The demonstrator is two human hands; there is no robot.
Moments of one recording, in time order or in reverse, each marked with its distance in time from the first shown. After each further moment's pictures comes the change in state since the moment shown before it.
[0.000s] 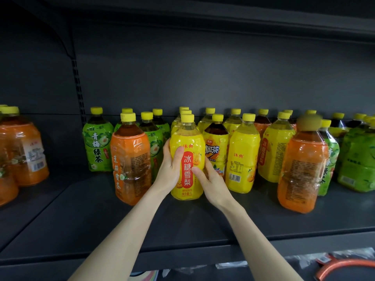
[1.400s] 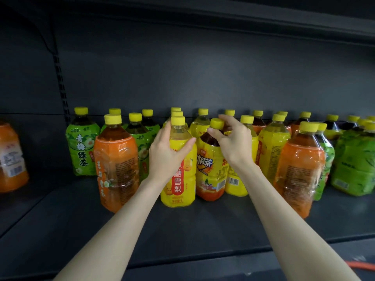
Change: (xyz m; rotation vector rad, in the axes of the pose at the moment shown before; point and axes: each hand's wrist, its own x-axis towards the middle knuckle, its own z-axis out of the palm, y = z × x) left_hand 0.039 0.015 0.013 0.432 0.296 0.400; right_hand 0.052 -0.072 -0.070 -0.468 0.512 -0.250
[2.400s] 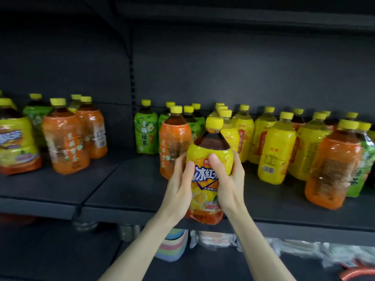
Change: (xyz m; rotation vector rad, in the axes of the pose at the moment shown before) left_hand -0.127 0.061 -0.131 -0.516 -0.164 -0.331; right_hand -0.162 -0.089 0.027 0.895 -0.197 0.255
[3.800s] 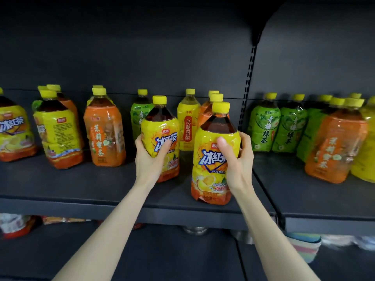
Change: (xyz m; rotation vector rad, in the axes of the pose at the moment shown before) left_hand 0.069 -0.031 -0.509 0.318 0.420 -0.096; right_hand -0.033 0.091 0.423 -0.032 0.050 -0.026
